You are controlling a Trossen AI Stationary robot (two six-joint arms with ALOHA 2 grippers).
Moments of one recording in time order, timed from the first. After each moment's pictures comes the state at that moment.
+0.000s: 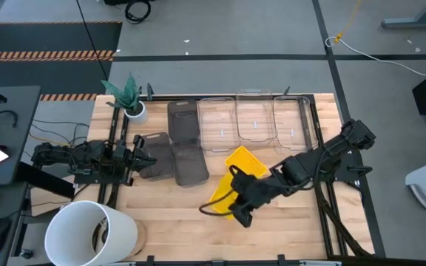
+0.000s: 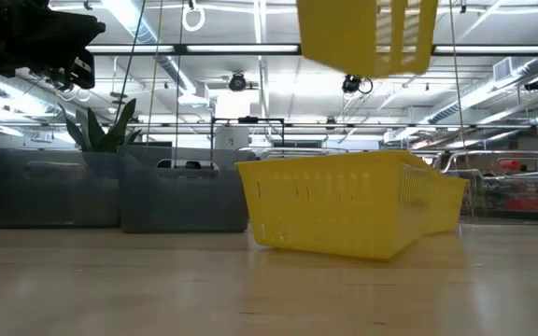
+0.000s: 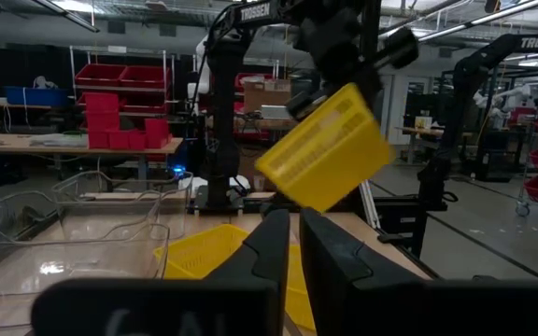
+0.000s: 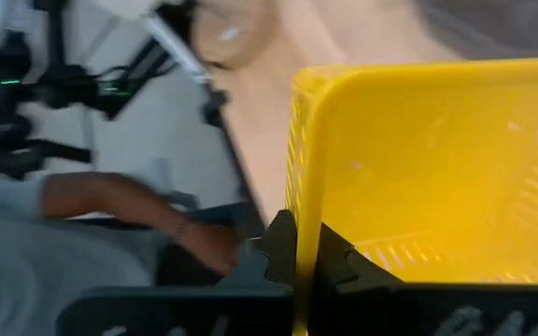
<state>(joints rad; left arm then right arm) -0.13 0.01 0.04 0.16 -0.02 -0.04 0.49 1.64 1.57 -0.72 0.11 1.06</state>
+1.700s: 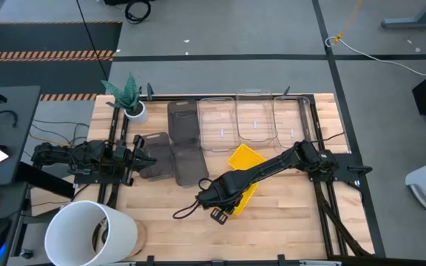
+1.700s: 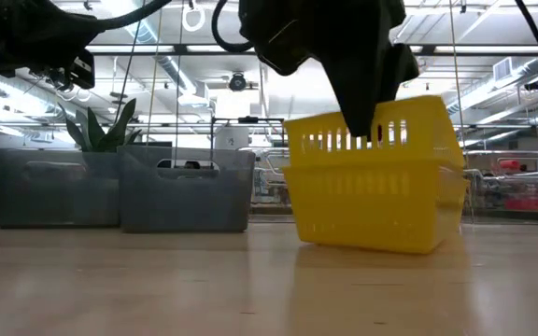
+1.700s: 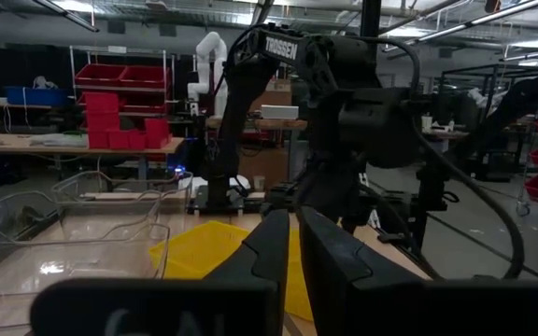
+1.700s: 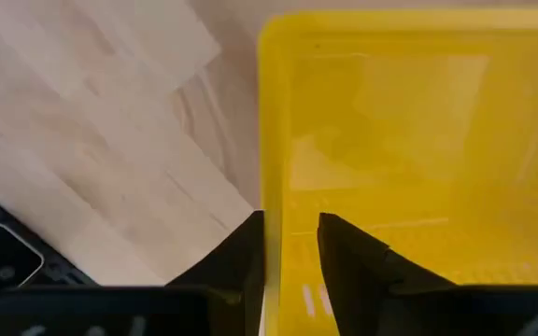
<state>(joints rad) -0.13 0.01 0.04 0.16 -0.02 -0.04 0.34 2.23 1.98 -1.29 -0.16 0.99</state>
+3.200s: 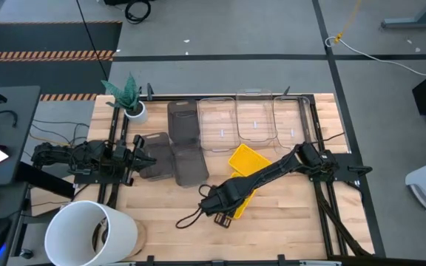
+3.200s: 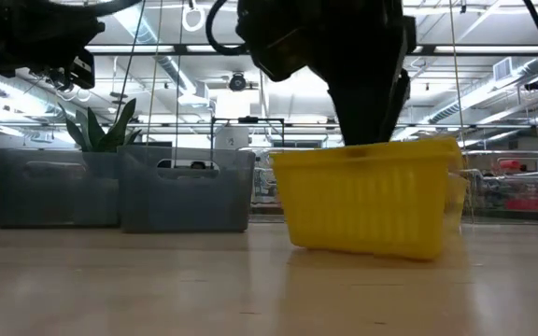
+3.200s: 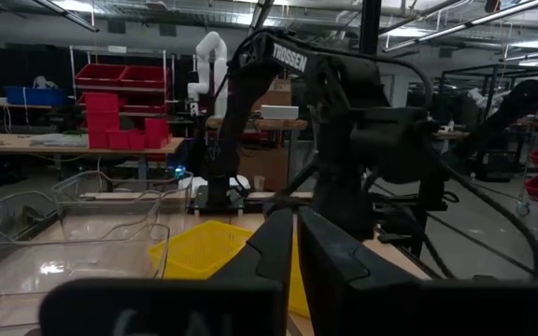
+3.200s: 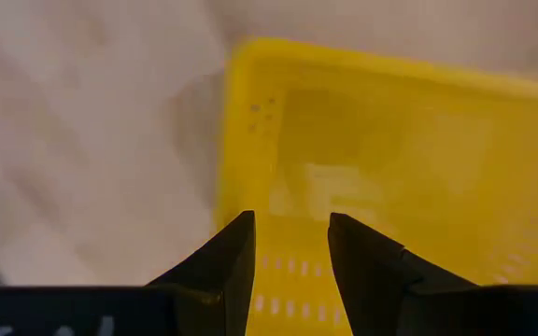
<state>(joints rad) -0.13 0.01 0.04 0.16 -0.02 -0.04 0.38 2.22 1.89 -1.17 -0.06 0.86</state>
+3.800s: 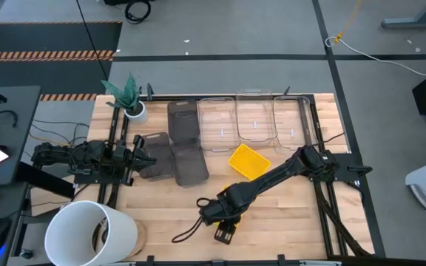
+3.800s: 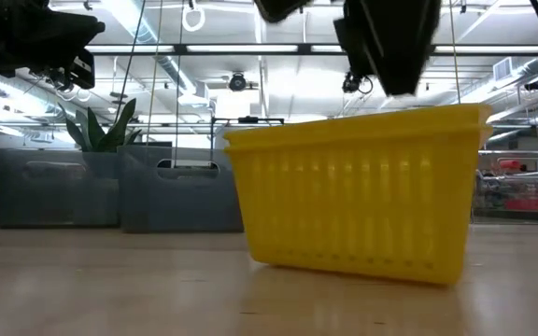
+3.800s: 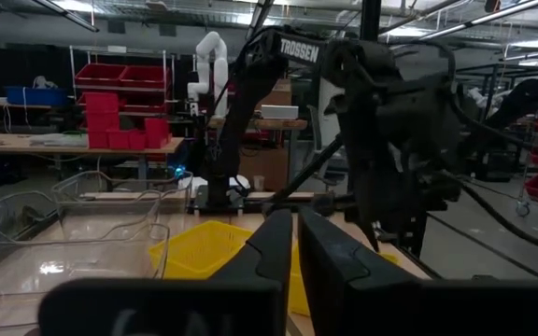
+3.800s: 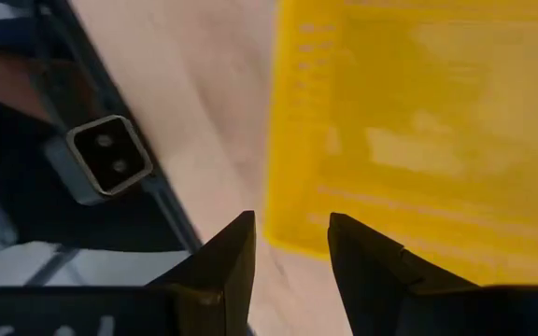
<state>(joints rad) -0.13 0.01 0.04 0.16 -0.02 -0.04 0.43 2.22 1.99 -1.15 -0.28 0.86</state>
